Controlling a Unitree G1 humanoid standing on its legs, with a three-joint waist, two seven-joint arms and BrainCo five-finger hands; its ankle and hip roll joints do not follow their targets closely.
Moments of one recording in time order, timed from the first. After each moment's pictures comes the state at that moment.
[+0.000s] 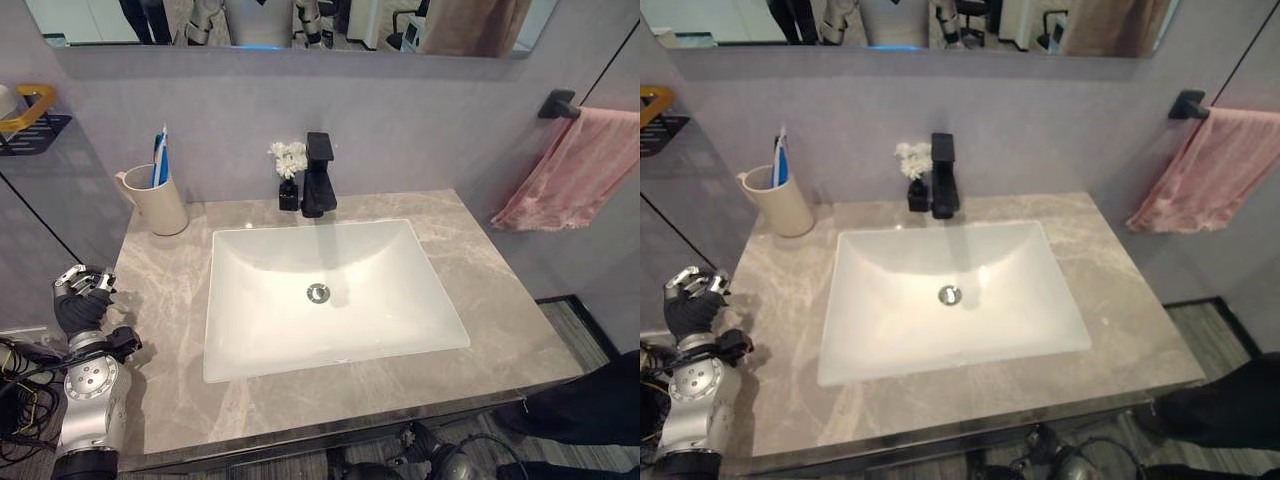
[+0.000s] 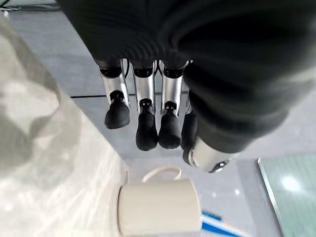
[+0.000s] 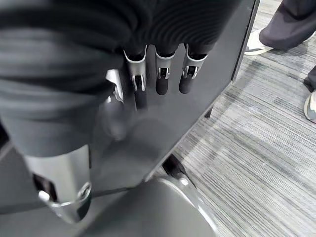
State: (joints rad) left arm -0.04 0.54 0.21 0.27 -0.40 -0.24 0.35; right arm 0.01 -0.31 0.54 0.89 -0.27 -0.04 -0.04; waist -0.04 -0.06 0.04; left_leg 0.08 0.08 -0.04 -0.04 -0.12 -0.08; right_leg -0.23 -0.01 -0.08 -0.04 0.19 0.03
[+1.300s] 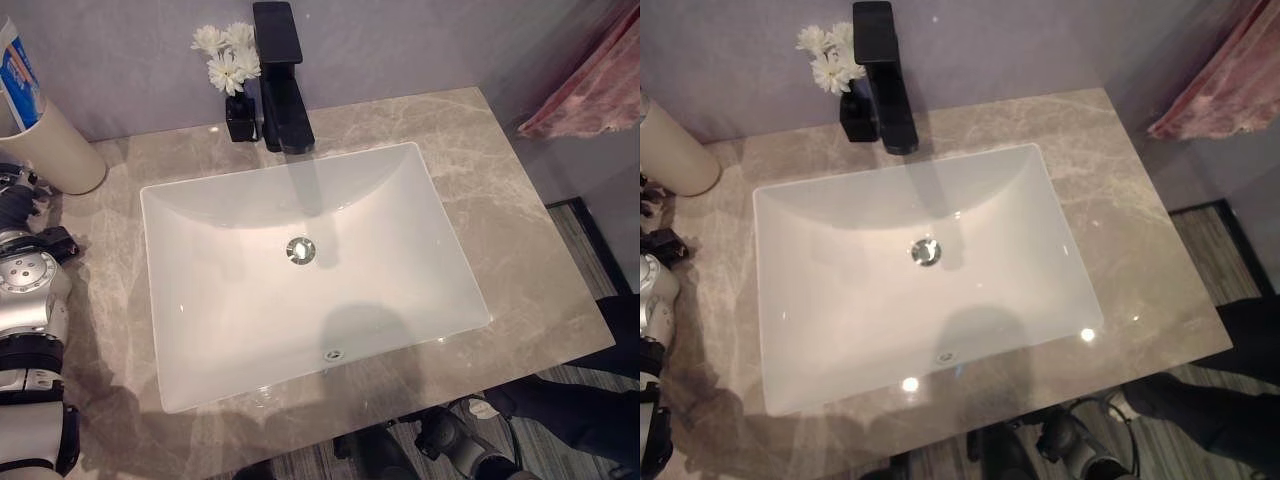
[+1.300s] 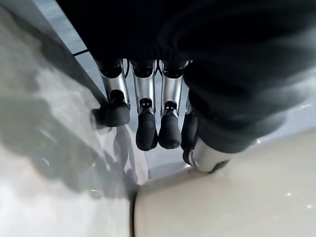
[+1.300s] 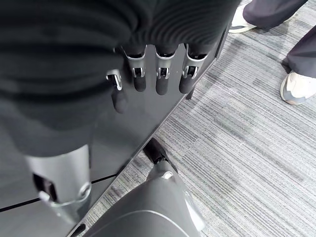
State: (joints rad) left arm -0.56 0.89 0.04 0.72 -0.54 -0.25 0.41; right arm -0.14 -0.33 0.59 0.89 -0.24 -0.04 -0.11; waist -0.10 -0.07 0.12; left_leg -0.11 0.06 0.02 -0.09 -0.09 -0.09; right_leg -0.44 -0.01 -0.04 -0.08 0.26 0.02
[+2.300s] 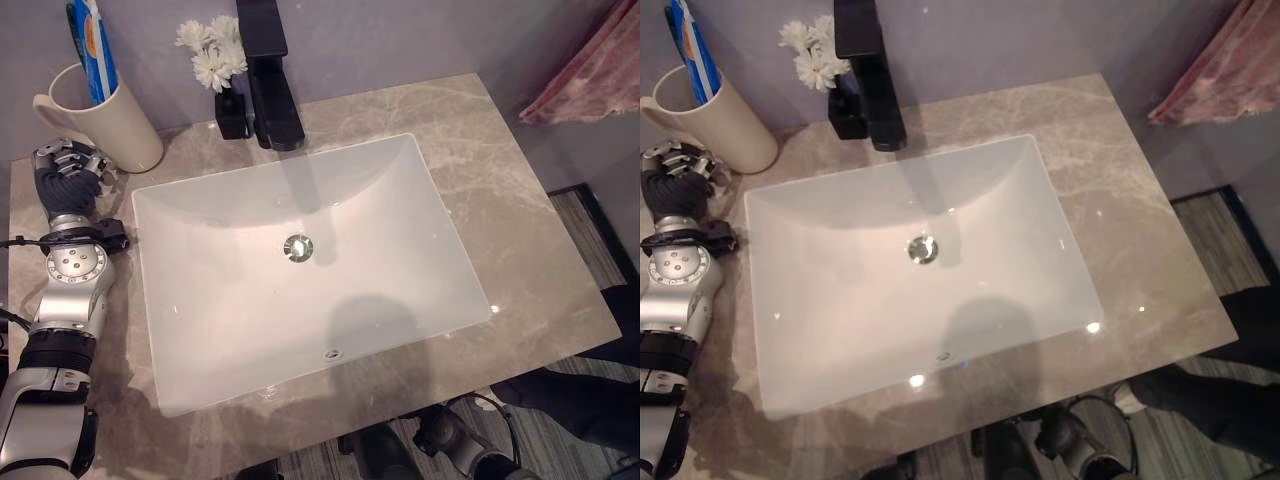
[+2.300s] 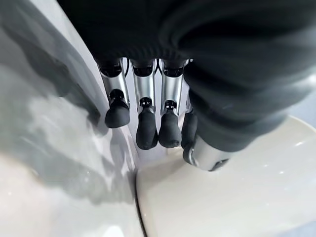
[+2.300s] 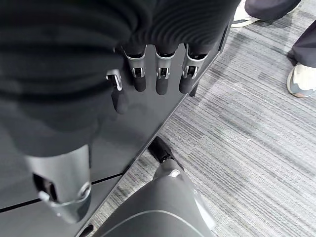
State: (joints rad) left arm -0.56 0.81 -0.06 0.52 -0.45 -0.25 0.41; right arm -0.14 -0.32 0.59 0.89 -0.24 -0.06 -0.13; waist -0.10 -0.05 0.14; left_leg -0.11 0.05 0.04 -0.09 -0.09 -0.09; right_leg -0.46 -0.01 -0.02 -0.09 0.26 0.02
